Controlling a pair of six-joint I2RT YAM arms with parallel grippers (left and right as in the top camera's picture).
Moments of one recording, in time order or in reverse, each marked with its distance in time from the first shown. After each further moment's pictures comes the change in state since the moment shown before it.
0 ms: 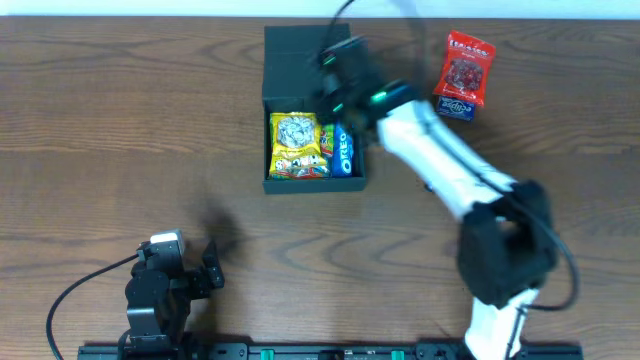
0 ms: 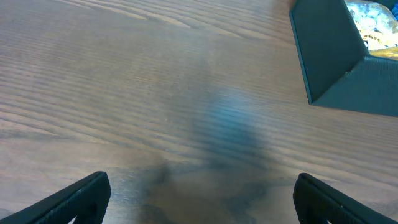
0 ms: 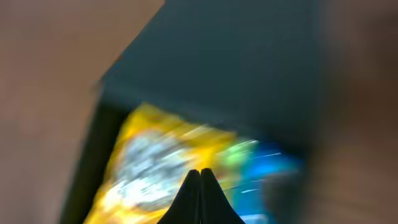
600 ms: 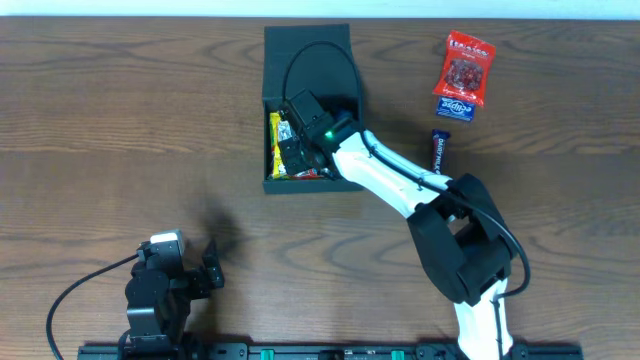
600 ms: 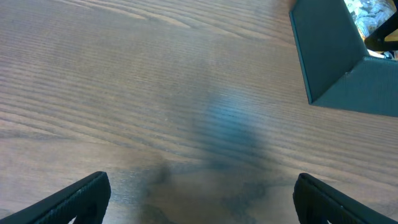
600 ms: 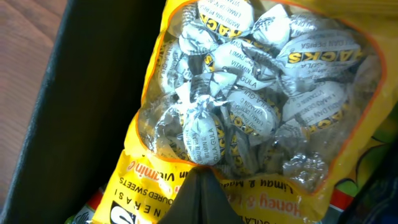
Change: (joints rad) left arm 0.000 0.000 0.000 0.000 0.000 0.000; right arm 0.231 0.135 -0.106 0.022 0.017 0.033
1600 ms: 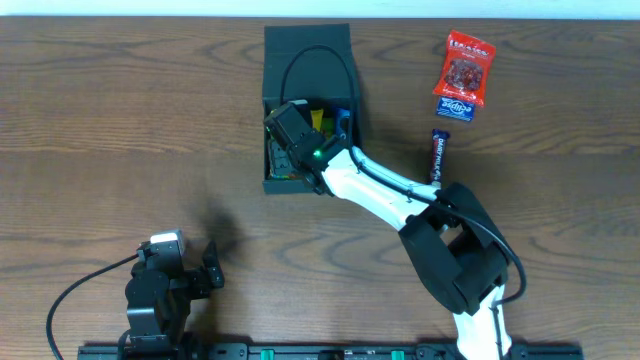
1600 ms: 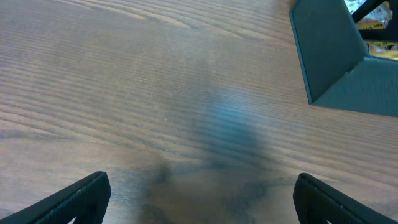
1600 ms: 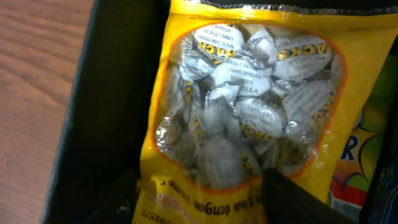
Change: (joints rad) left arm 0.000 0.000 0.000 0.000 0.000 0.000; right arm 0.074 -0.022 -0.064 0.141 0.208 0.209
